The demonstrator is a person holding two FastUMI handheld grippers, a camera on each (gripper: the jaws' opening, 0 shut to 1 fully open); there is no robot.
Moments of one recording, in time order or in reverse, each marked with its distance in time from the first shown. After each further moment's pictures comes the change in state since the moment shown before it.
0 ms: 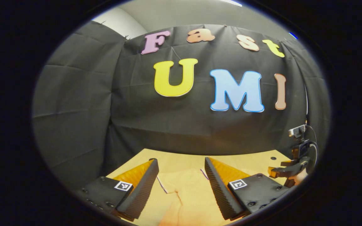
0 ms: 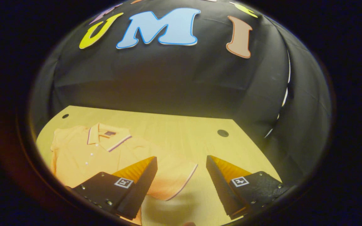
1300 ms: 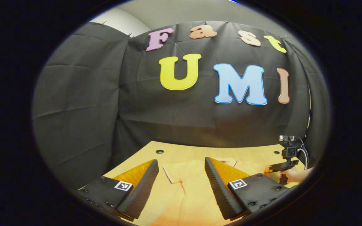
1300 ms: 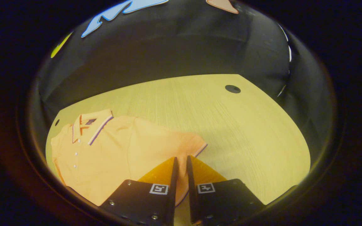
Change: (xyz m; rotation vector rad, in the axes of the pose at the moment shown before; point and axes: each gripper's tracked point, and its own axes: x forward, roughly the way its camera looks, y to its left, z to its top) left arm -0.040 0.001 -0.023 0.008 0.051 0.067; right arm 0.066 0.004 -0.066 0.185 0.278 0.054
